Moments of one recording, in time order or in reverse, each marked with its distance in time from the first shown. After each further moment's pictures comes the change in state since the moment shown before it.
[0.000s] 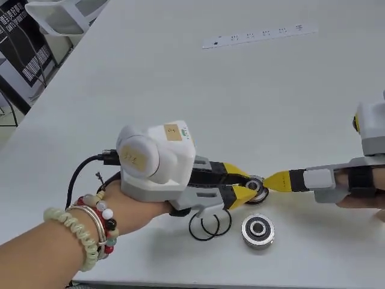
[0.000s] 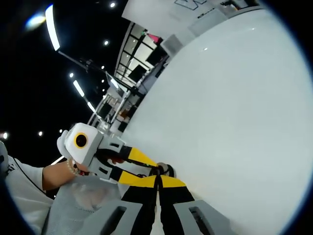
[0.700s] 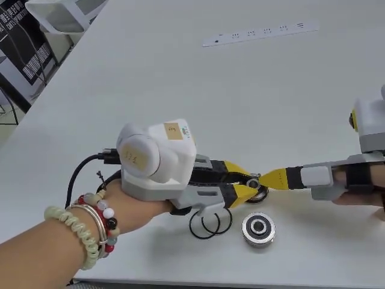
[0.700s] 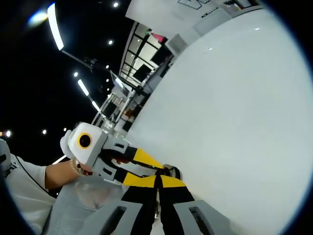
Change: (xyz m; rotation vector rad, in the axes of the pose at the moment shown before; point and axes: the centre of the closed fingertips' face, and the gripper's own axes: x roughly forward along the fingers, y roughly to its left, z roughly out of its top) left arm 0.000 0.000 0.000 0.003 -0.002 0.003; right arm 0.004 0.008 0.001 -0.014 0.003 0.044
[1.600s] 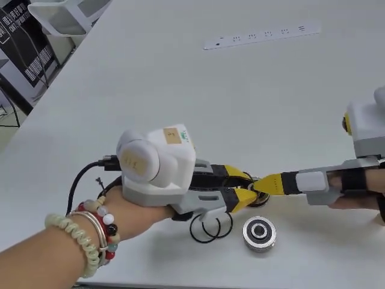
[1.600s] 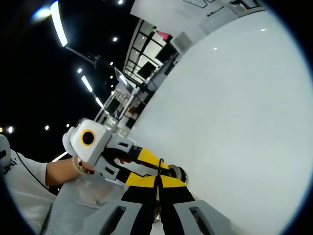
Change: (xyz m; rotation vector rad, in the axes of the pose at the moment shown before) left arm 0.000 0.000 0.001 -0.070 -0.033 0.013; right arm 0.005 0.005 -0.003 -0.021 0.024 0.028
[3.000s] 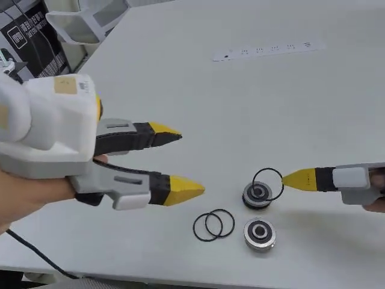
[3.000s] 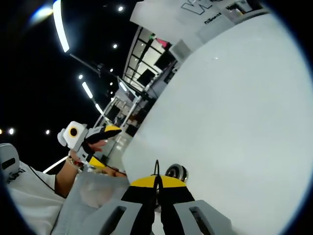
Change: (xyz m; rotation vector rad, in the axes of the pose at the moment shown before) left arm -0.131 0.001 0.041 0.065 0.034 0.181; right arm -0.042 0.018 0.011 -0.004 -0.065 -0.003
